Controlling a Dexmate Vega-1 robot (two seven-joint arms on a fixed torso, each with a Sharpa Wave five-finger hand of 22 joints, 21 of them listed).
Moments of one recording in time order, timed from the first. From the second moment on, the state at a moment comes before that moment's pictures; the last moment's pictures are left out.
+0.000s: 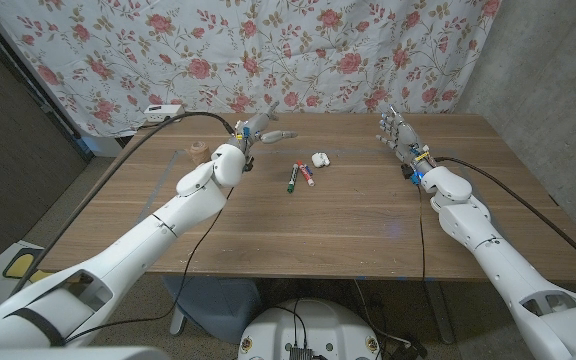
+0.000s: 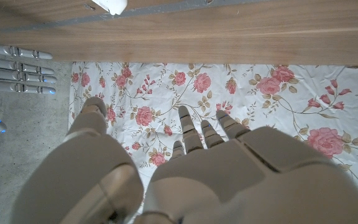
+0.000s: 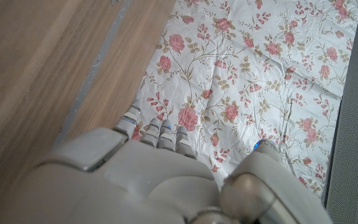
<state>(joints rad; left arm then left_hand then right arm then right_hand) 0.70 0.58 0.59 -1.77 0.46 0.37 0.06 0.55 -0.07 0.44 -0.16 0.17 -0.17 -0.10 0.19 0.18 0.29 -0.08 0.27 0.25 0.00 -0.01 0.18 0.17 0.04 0.04 0.18 0.17 -0.81 -0.42 -0.20 -1.28 0.41 0.24 0.22 0.23 -0.02 0.12 -0.05 0.20 0.00 -0.01 0.19 0.19 -0.02 0.09 0.20 0.21 -0.08 0.04 0.20 0.22 0.09 0.16 0.18 0.17</state>
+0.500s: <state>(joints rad) 0.66 0.56 0.61 -1.75 0.53 0.37 0.01 0.58 -0.10 0.43 -0.16 0.17 -0.17 -0.16 0.20 0.18 0.42 -0.04 0.30 0.25 0.06 0.01 0.21 0.17 0.06 0.05 0.19 0.17 -0.80 -0.42 -0.20 -1.25 0.42 0.26 0.23 0.23 -0.02 0.13 -0.05 0.20 0.00 -0.02 0.19 0.19 -0.02 0.09 0.20 0.21 -0.08 0.05 0.20 0.22 0.09 0.16 0.18 0.17</state>
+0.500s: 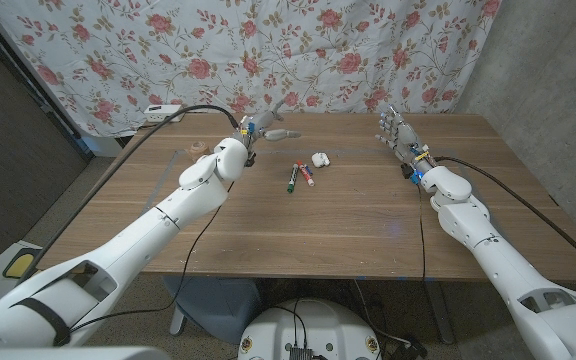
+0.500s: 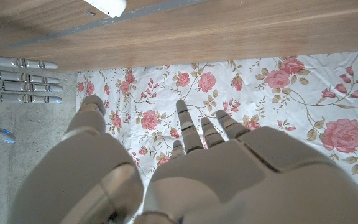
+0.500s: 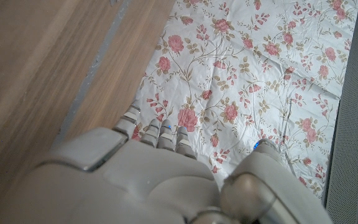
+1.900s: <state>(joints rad) 0.57 0.51 0.70 -1.70 0.85 0.37 -0.17 0.64 -0.10 0.41 -0.16 0.18 -0.17 -0.13 0.19 0.18 0.43 -0.13 0.28 0.26 0.01 -0.03 0.19 0.18 0.03 0.03 0.19 0.17 -0.80 -0.41 -0.20 -1.25 0.42 0.26 0.24 0.23 -0.01 0.13 -0.06 0.20 -0.01 -0.03 0.19 0.19 -0.01 0.08 0.20 0.20 -0.08 0.05 0.20 0.21 0.08 0.17 0.18 0.17</state>
